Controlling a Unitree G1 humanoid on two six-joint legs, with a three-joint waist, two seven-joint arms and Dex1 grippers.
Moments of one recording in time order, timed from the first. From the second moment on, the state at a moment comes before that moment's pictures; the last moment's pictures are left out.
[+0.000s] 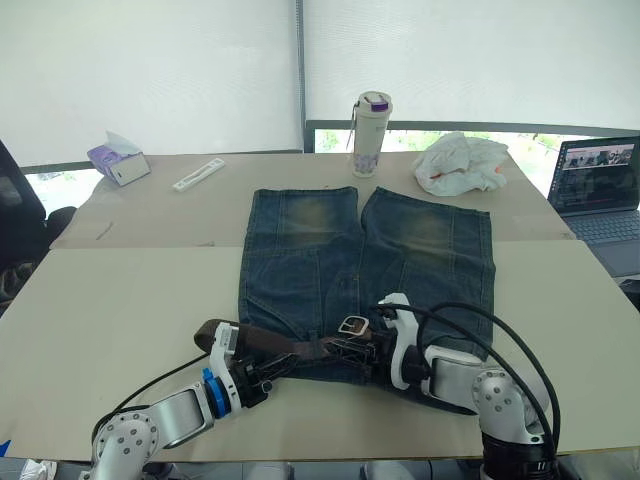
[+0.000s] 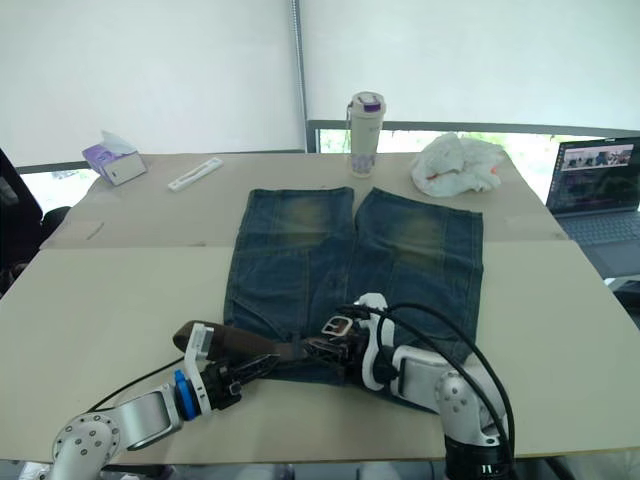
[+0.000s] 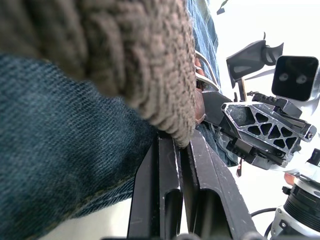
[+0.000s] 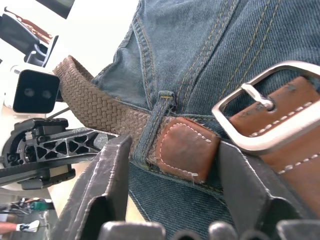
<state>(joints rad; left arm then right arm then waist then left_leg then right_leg) 0.11 0.47 0.09 -0.28 -1.39 0.97 -0.23 -0.18 -0.14 -0.12 -0.47 0.79 1.41 0.26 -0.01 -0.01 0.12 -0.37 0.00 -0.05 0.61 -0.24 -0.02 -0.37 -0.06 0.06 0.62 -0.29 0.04</state>
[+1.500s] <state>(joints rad) -0.02 0.88 0.12 -0.50 -1.07 0.78 -1.16 -0.17 -0.61 -0.56 -0.33 1.44 1.47 0.30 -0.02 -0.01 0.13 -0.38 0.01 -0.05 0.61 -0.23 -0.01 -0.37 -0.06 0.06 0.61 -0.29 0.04</state>
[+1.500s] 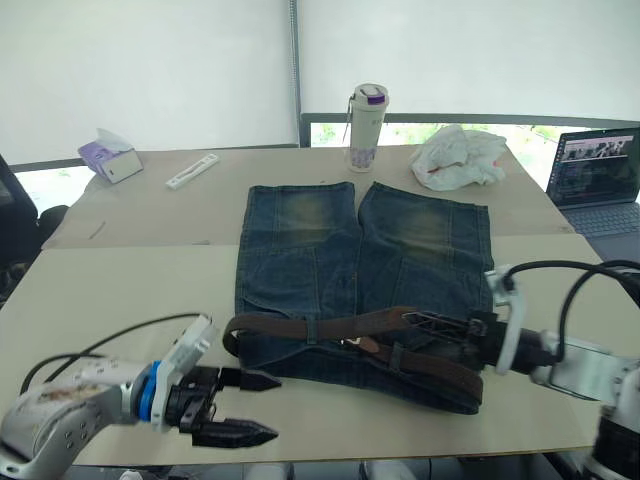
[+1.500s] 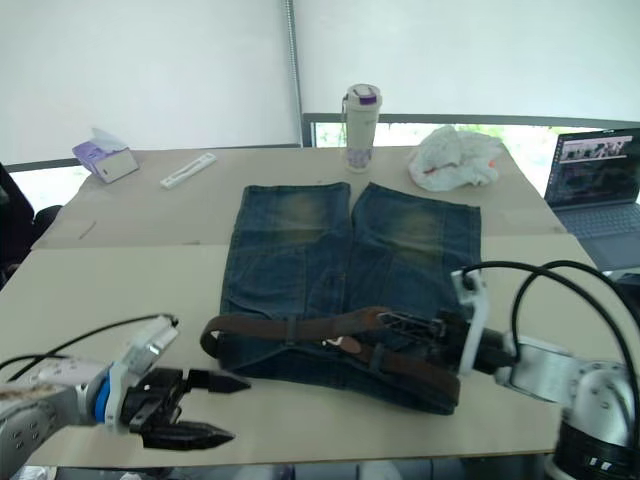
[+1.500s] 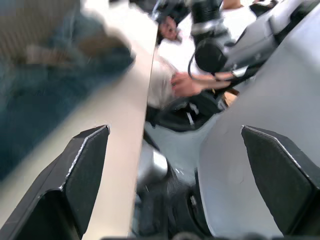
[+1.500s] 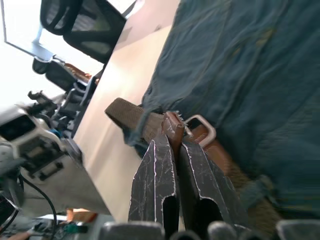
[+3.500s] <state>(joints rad) -0.28 0.26 0.02 -0.15 -1.92 0.94 0.02 -0.11 -0.64 -0.16 -0.48 1.93 0.82 -0.11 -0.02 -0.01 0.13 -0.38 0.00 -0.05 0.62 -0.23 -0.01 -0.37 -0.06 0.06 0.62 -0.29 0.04</state>
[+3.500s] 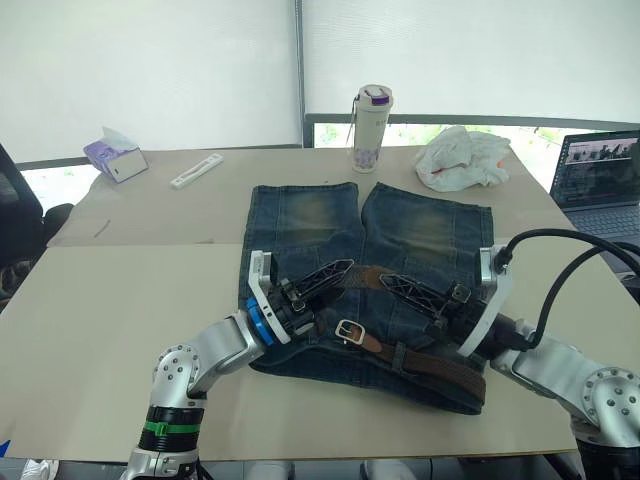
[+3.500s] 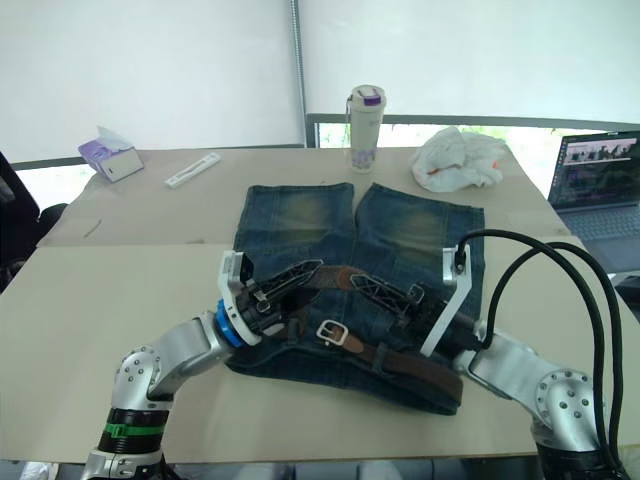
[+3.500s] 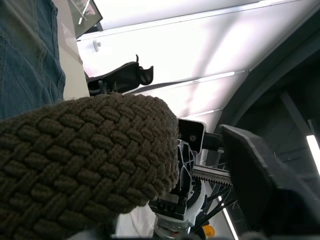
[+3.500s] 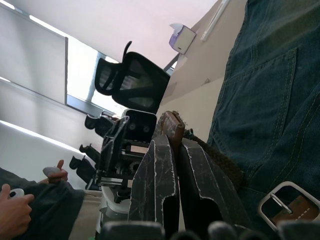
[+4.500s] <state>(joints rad) -0.25 0.34 0.06 -0.07 -1.56 1.01 -0.17 0.25 -1.14 0.12 -0.60 0.32 0.33 0.69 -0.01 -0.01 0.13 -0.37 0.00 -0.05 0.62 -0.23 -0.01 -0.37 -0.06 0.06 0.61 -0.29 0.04</state>
